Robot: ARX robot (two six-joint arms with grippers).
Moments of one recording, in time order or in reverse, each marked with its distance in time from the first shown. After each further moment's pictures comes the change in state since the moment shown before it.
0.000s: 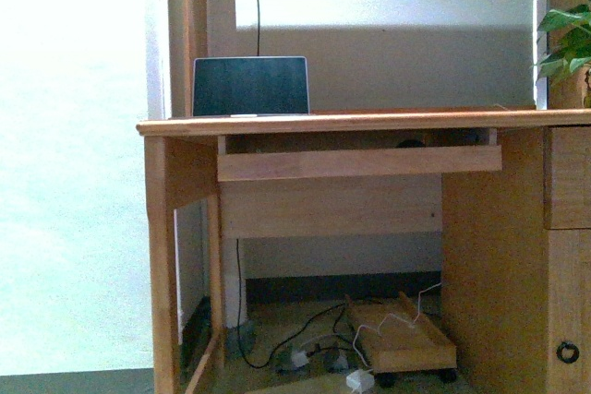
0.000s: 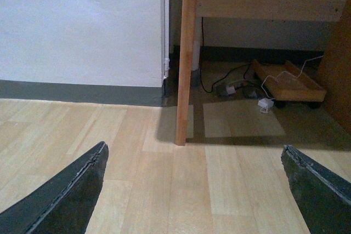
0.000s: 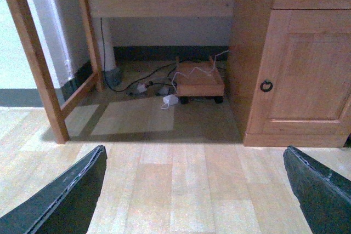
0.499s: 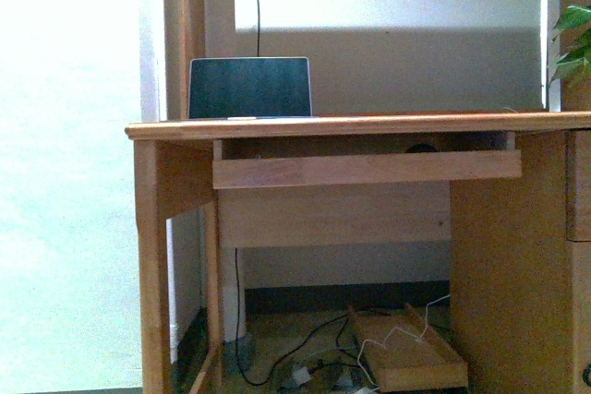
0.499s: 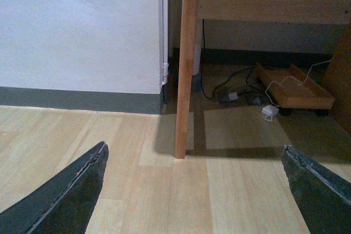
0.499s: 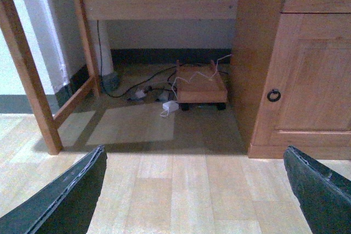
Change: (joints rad) left arm 0.000 0.000 0.000 0.000 0.000 0.000; right arm 0.000 0.000 0.000 0.000 0.000 0.000
